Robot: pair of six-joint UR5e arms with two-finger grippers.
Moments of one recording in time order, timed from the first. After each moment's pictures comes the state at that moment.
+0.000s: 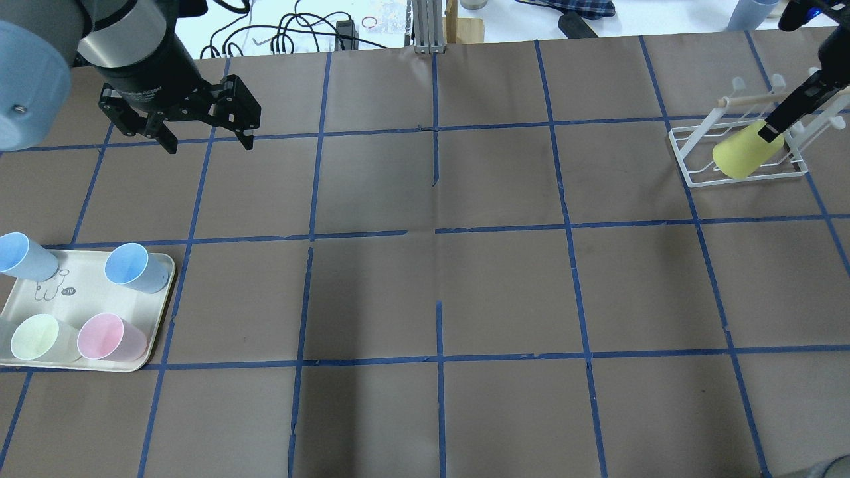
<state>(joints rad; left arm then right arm) -1.56 -1.58 -1.54 -1.53 1.61 -0.02 1.10 -1.33 1.54 -1.82 -1.52 -1.13</state>
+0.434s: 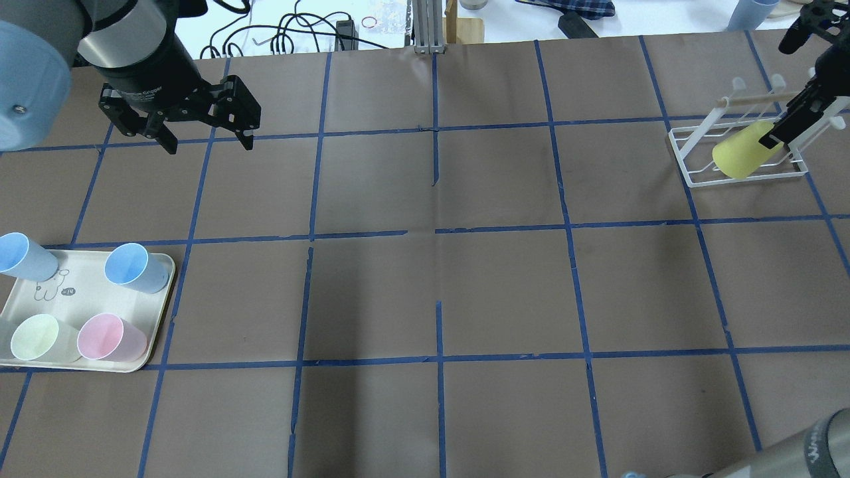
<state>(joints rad) -1.56 -1.58 -1.54 -1.53 1.61 -0.02 1.06 -1.24 1.54 -1.92 -1.47 -1.31</state>
